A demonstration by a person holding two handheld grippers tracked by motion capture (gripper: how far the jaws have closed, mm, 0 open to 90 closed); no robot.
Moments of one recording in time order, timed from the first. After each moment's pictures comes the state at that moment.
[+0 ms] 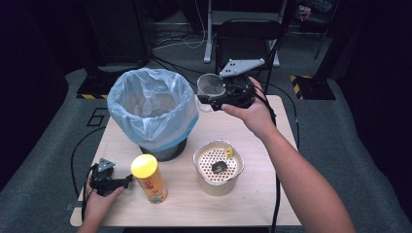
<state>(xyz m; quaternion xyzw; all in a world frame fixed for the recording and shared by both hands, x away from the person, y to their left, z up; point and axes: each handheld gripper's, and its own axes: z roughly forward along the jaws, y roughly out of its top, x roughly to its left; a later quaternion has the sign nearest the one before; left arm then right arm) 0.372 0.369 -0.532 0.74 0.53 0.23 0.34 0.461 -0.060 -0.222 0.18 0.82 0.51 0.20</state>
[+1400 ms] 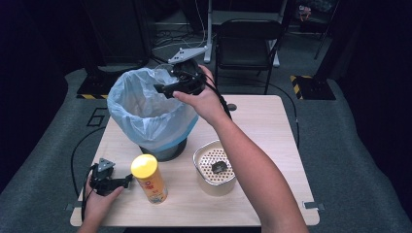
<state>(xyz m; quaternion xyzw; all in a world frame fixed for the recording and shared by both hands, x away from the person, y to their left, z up) 0.373 0.371 -0.530 0.75 0.53 0.22 0.33 0.499 0.052 -0.223 0.18 0.82 0.52 0.17</state>
